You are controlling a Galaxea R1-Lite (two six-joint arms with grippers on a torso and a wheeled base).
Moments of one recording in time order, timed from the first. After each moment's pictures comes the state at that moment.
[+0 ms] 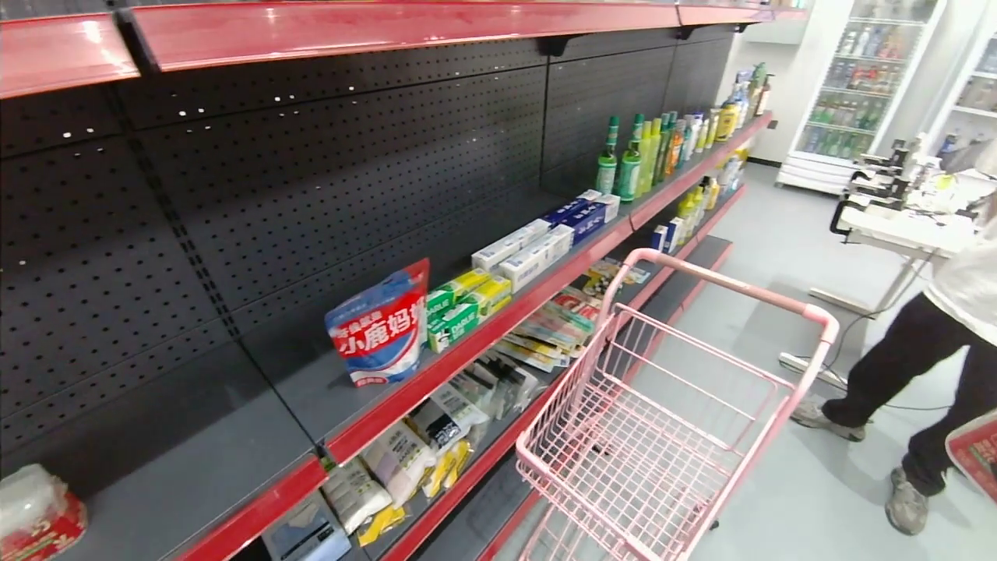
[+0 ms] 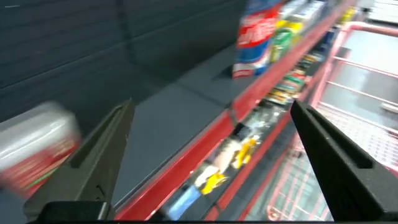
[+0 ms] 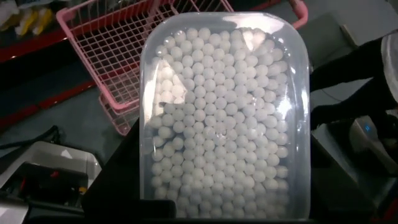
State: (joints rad) left arm 0.00 0.00 0.00 0.00 -0.02 0.01; right arm 0.06 0.78 -0.70 0.44 -0.06 -0.36
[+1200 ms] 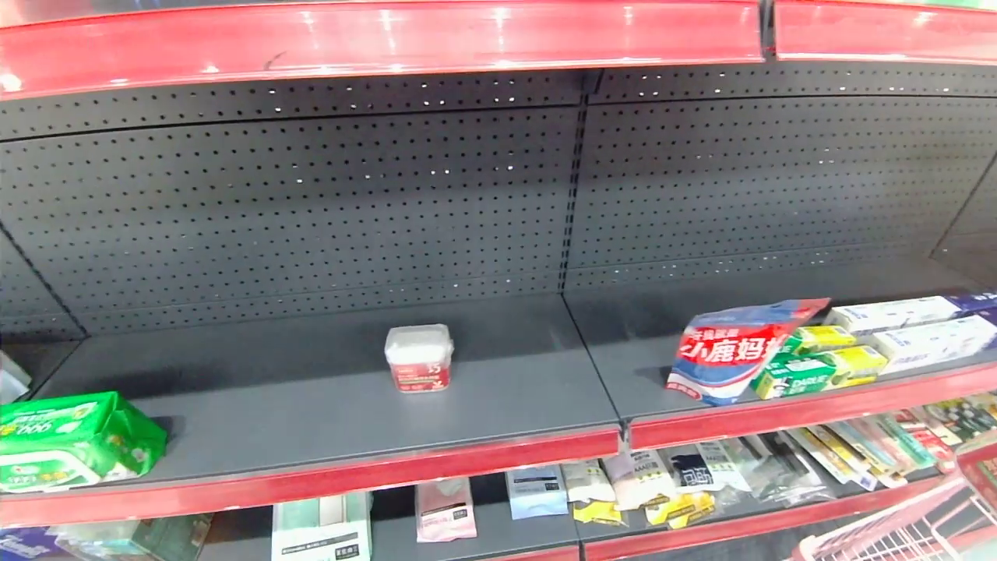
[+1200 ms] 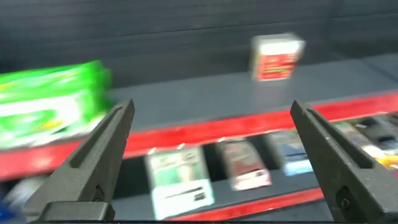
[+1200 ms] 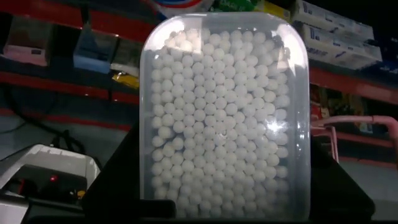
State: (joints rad) left arm 0.00 0.00 0.00 0.00 -0.02 0.01; right arm 0.07 0.71 -0.66 0.44 -0.05 -0.36
